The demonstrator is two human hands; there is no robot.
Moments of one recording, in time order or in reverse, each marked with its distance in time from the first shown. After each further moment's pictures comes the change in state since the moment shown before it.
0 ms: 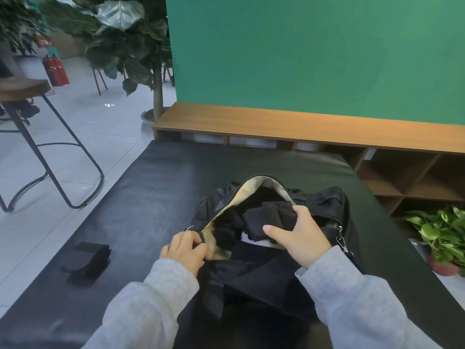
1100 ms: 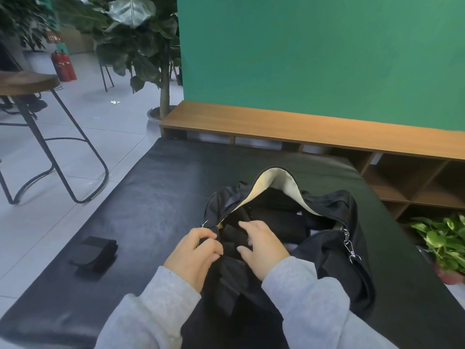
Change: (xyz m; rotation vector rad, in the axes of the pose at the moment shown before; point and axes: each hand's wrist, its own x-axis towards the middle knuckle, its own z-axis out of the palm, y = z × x) left_hand -0.017 -0.004 0.010 -0.651 0.316 0.086; right_hand 0.005 0.003 0.071 -0.502 -0.250 -0.194
